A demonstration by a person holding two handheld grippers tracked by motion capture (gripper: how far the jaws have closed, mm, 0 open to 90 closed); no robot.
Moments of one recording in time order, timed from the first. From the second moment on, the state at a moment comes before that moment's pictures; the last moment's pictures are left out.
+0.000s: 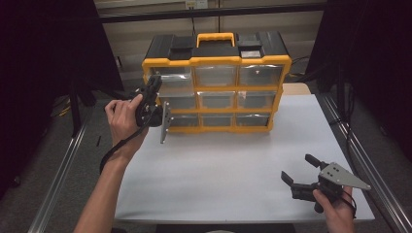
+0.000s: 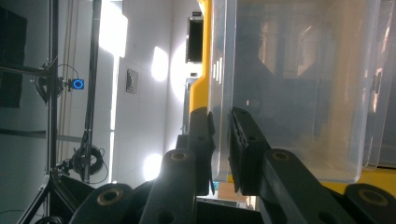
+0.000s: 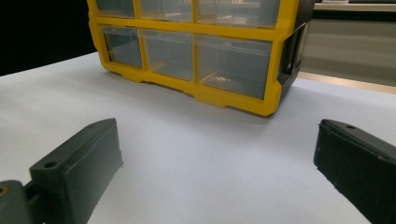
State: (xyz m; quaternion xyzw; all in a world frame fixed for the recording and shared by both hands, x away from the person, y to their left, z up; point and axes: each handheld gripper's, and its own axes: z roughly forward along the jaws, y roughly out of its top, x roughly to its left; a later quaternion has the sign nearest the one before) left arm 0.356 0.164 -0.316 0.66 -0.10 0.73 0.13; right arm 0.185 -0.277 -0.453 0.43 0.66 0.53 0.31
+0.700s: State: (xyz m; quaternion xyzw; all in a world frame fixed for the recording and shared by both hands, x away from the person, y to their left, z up) left arm 0.345 0.168 -0.318 0.65 -0.11 0.74 0.13; right arm 0.185 -0.277 -0.453 0.43 0.66 0.53 0.31
